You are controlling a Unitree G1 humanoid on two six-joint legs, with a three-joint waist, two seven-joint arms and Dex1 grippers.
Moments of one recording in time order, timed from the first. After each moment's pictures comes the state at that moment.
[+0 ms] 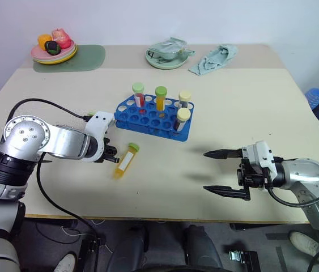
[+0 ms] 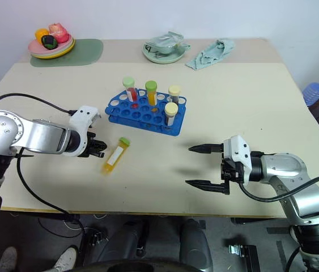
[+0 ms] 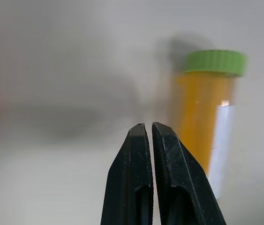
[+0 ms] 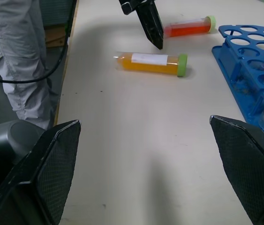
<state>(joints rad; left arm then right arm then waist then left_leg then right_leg) -0.77 0.89 -0.26 -0.04 -1.74 1.42 0.58 -0.09 -0.80 -0.07 -0.30 0.56 0.25 1.24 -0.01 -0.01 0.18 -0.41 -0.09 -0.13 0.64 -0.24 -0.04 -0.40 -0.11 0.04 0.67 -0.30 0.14</state>
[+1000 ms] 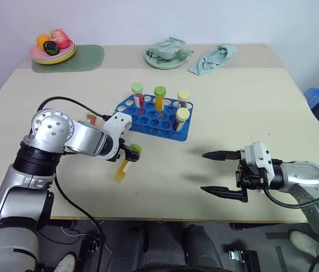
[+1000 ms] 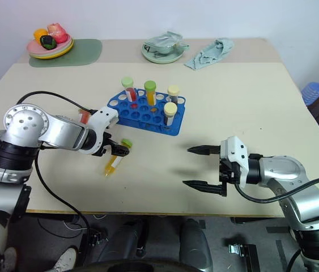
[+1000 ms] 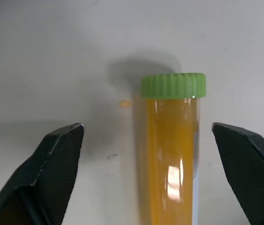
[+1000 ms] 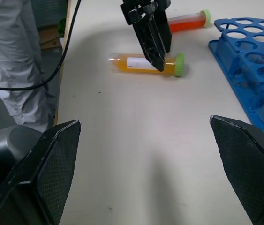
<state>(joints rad) -0.85 0.67 -0.21 0.03 -1.47 1.61 0.47 -0.05 -0.80 -0.08 -0.38 0.58 0.33 1.16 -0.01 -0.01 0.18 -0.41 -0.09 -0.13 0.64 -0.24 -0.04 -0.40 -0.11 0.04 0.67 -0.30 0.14</state>
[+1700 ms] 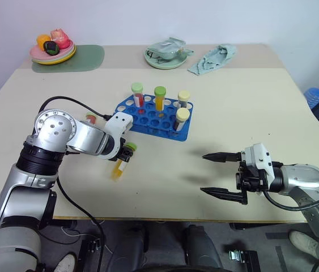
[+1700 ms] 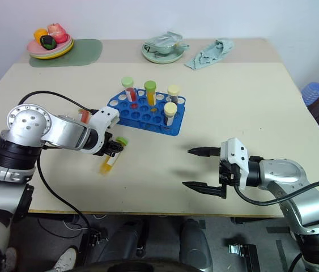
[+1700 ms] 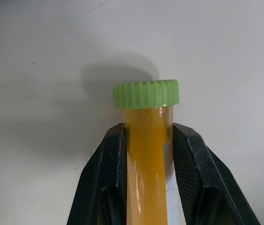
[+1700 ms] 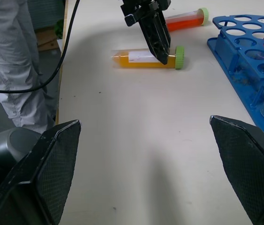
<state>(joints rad) -0.86 0.66 -0.21 0.04 -1.47 1.61 0.51 -0.03 -0.80 -0.08 -0.40 0.58 0.33 1.15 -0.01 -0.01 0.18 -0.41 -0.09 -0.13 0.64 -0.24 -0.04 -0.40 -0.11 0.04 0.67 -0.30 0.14</state>
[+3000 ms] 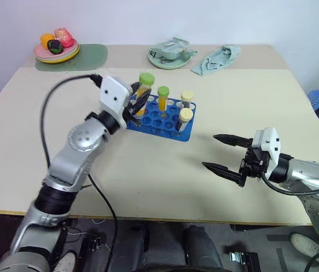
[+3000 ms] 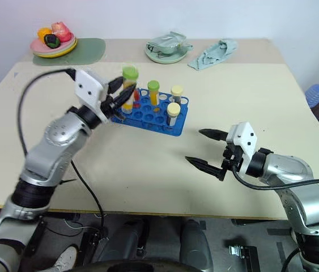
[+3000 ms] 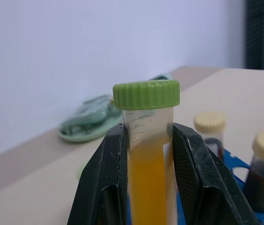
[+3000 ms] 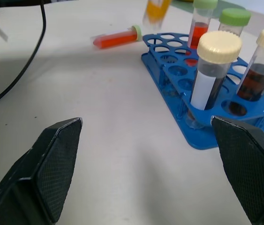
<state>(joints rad) -0.52 0.43 -0.18 -0.17 -0.35 0.21 -0.29 -0.02 -0.76 -0.18 -0.48 0.60 0.44 0.89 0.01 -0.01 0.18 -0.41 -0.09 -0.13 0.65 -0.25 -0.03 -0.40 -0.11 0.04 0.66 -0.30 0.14</state>
